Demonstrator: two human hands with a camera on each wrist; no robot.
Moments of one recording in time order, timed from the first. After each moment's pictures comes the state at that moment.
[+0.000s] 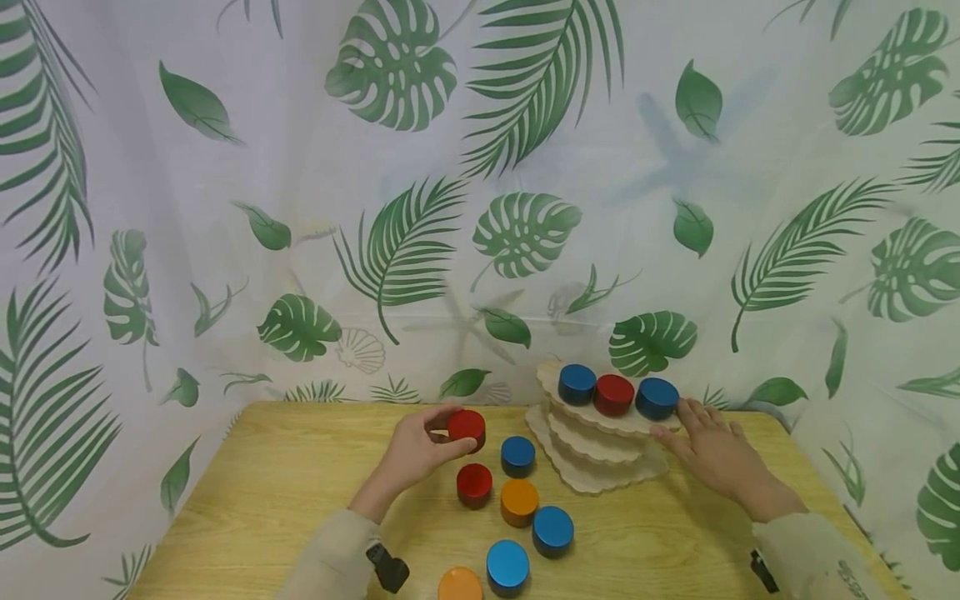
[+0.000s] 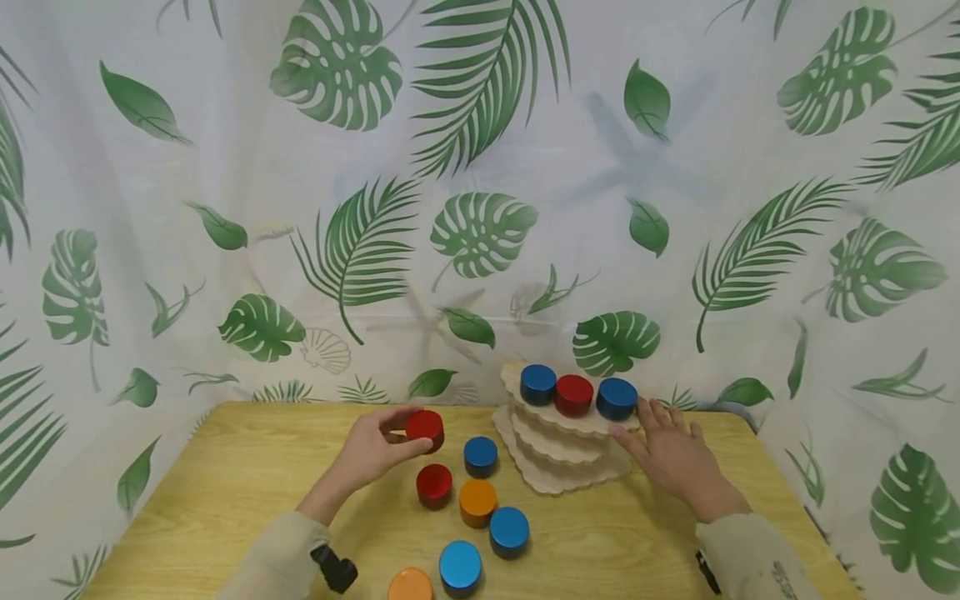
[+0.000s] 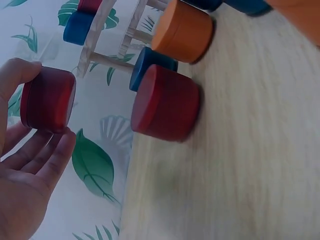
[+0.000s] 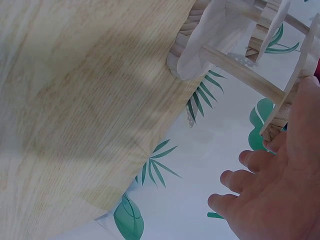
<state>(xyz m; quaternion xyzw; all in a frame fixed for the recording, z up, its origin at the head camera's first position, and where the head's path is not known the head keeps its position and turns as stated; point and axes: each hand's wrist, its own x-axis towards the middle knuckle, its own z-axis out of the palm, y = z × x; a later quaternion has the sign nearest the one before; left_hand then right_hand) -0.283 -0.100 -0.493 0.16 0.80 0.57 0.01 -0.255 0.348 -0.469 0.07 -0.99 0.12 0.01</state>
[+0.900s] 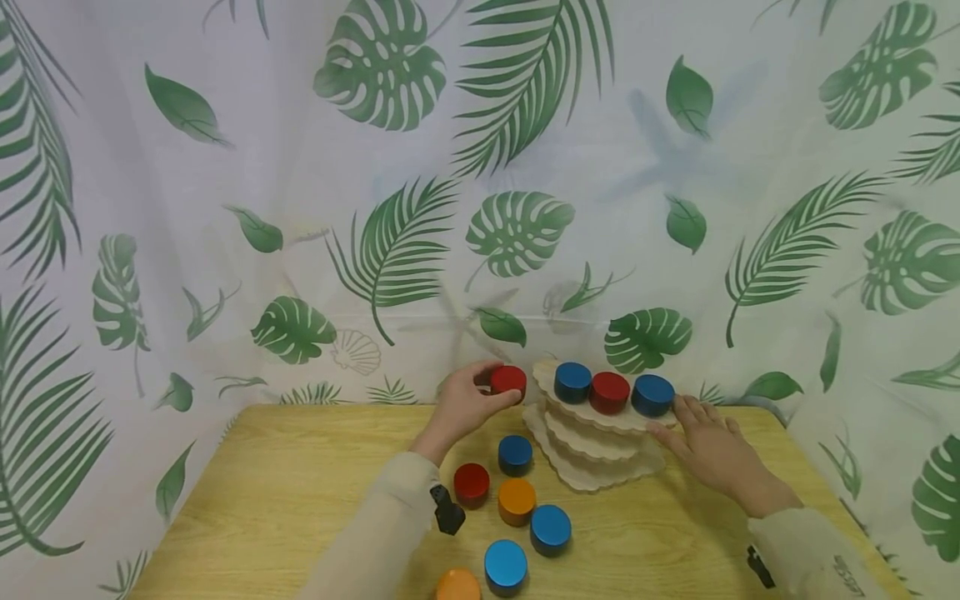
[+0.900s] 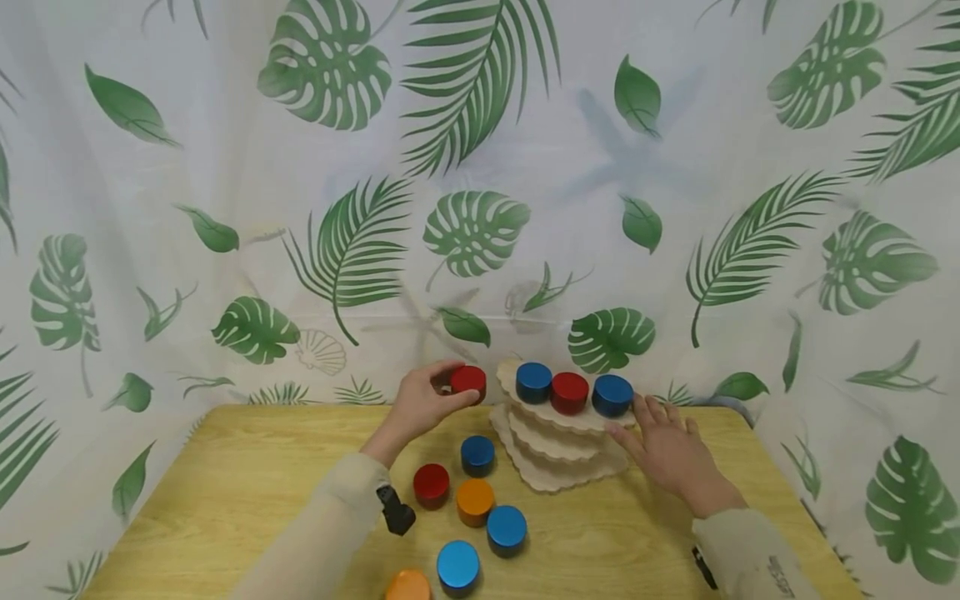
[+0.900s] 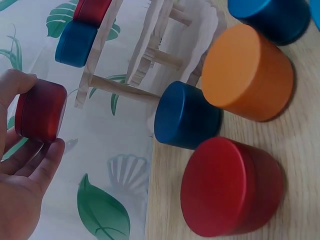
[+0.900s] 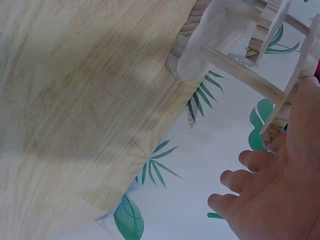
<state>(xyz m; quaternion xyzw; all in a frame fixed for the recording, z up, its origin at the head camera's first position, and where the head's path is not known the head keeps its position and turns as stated) -0.328 -0.028 -0.457 0.18 0.82 0.55 -0.02 -0.253 0.349 -0.469 0.07 -0.99 0.13 0.01</state>
